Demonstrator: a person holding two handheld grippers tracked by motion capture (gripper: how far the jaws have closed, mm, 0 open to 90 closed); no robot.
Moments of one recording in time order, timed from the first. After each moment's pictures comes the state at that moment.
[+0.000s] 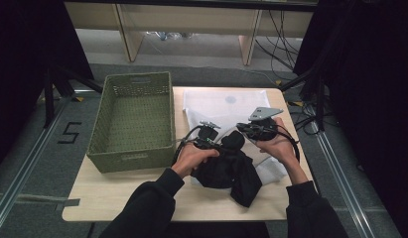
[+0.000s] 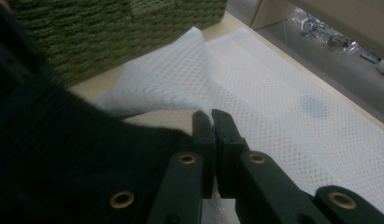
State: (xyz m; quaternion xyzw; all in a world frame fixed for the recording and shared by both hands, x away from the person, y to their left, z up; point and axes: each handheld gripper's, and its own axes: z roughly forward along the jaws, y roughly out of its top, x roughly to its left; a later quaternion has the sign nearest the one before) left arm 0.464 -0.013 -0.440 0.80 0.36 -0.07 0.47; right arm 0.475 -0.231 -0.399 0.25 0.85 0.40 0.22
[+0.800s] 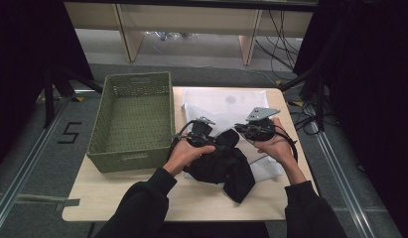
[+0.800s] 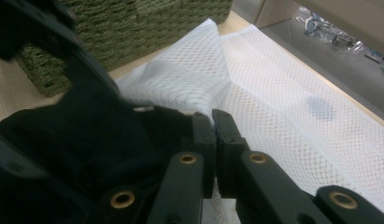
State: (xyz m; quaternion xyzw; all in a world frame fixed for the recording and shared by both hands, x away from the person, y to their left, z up) left arm 0.455 0.004 -0.417 0.81 0.37 -0.01 0.46; right arm 0.475 -0.227 -0.401 0.25 0.85 0.40 0.22
